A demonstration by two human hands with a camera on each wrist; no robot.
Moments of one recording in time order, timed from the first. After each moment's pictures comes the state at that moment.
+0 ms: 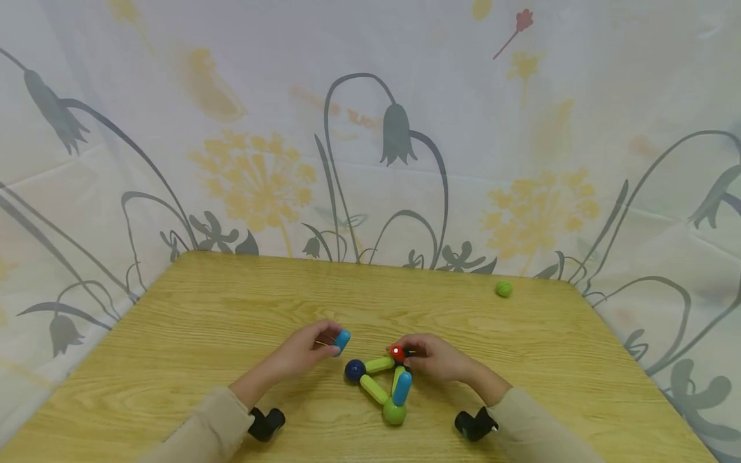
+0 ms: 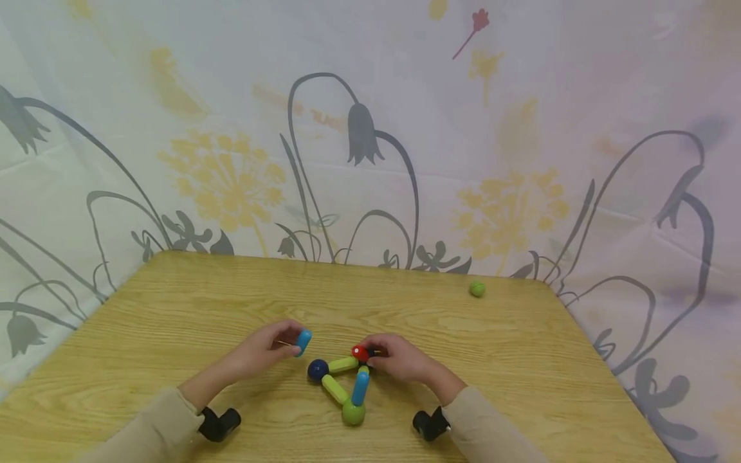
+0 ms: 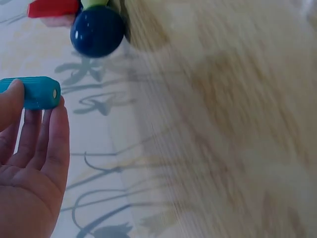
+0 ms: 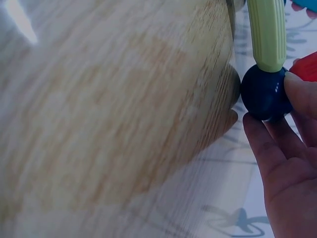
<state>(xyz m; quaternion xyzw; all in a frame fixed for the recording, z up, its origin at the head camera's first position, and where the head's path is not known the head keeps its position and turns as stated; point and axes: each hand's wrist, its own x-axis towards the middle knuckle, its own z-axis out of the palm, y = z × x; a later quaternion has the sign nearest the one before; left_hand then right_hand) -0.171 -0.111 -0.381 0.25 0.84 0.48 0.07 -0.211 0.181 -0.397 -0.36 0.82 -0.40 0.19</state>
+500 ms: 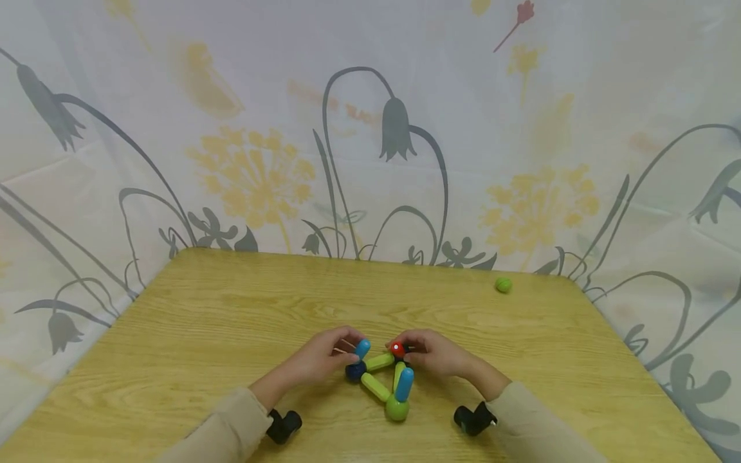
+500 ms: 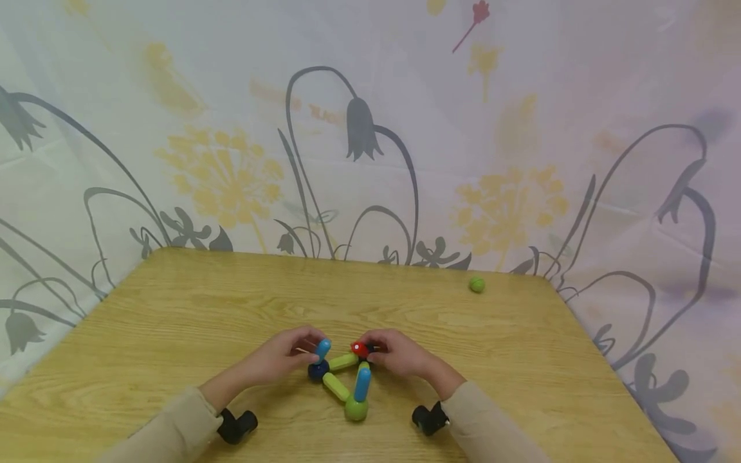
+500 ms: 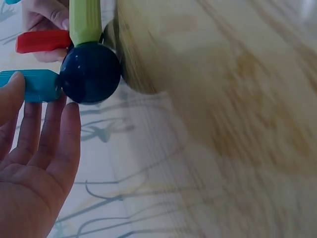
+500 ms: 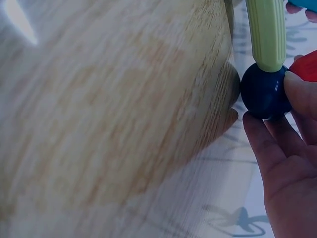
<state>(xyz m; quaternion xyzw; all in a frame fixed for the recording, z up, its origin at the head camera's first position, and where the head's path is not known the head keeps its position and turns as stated) -0.168 -0.081 -0.384 0.25 0.83 0.49 0.12 -0.212 0.180 -0.397 -0.37 0.81 -0.41 0.20</state>
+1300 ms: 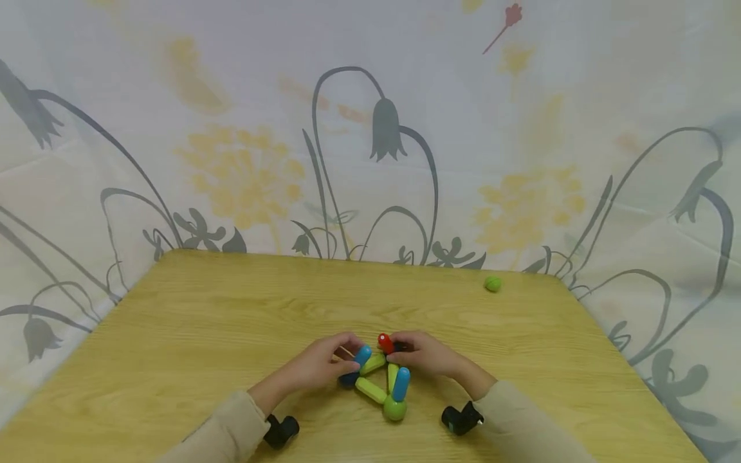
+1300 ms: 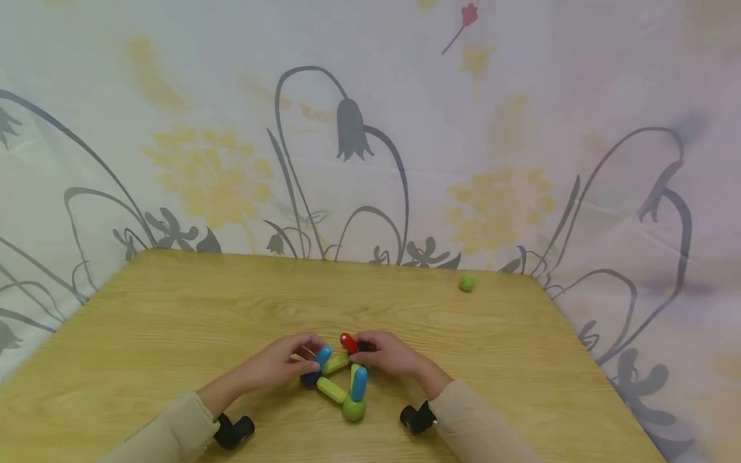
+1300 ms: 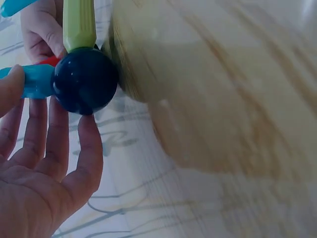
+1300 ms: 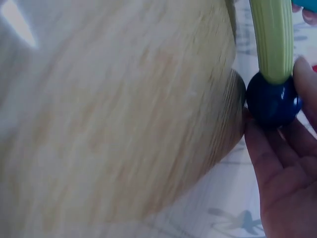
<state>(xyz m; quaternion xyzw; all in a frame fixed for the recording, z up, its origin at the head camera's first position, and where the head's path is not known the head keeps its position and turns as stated) -0.171 -0.073 -0.390 0.27 0.82 0.49 0.15 -0.213 0.177 -0.404 -0.34 0.82 -0.42 0.18</state>
